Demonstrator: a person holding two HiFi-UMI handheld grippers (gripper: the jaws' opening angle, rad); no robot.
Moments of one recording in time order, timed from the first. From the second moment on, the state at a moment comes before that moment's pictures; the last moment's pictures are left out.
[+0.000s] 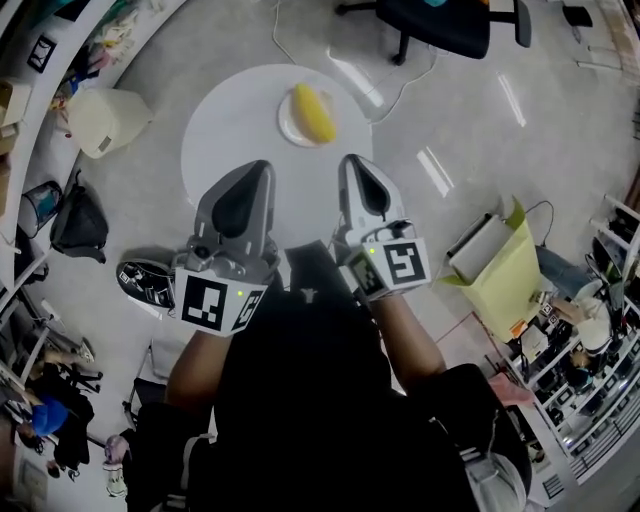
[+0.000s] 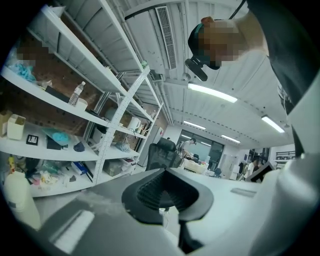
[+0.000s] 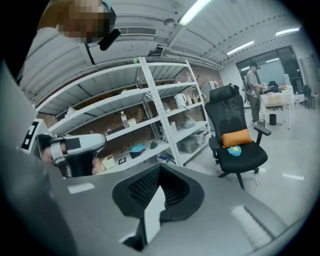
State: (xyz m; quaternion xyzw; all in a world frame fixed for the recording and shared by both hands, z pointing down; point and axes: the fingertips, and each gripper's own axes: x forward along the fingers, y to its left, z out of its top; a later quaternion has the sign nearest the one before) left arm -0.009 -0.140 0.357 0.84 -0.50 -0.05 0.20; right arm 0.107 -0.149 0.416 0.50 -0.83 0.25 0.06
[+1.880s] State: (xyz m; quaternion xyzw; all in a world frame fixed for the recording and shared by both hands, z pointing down) left arm -0.006 -0.176 0.483 0.81 -0.50 -0.06 0.30; right arm 0.095 -0.200 0.689 0.41 -0.82 0.26 0.30
